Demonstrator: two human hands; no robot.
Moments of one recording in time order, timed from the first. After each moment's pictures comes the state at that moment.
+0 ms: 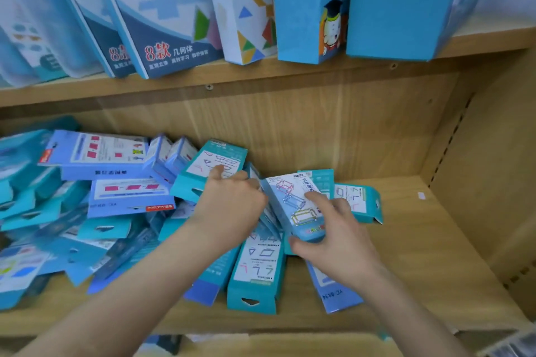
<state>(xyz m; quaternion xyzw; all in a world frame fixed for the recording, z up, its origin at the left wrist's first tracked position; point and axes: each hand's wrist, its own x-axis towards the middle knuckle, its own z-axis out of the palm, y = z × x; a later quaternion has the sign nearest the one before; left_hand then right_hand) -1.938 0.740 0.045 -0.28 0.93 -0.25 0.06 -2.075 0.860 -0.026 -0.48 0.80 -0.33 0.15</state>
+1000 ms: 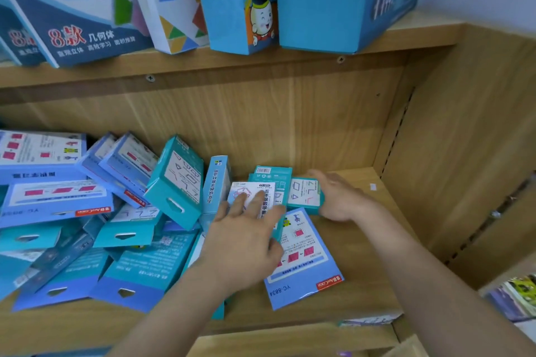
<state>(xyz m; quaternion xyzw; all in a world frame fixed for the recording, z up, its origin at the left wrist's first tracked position) -1.988 0.799 -0.011 -0.30 0.95 -0.04 0.04 -2.213 0.838 -0.049 -0.49 0.84 -0.12 0.20</state>
